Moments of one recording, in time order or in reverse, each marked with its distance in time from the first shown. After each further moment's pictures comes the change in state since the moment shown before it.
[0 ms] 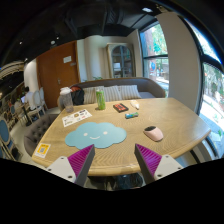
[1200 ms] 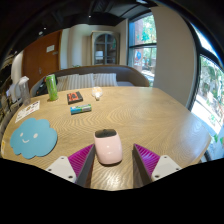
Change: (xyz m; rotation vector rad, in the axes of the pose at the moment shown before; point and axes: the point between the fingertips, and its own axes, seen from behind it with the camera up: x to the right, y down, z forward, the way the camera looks) arm 0.229 0.015 0.192 -0.095 0.171 -0.027
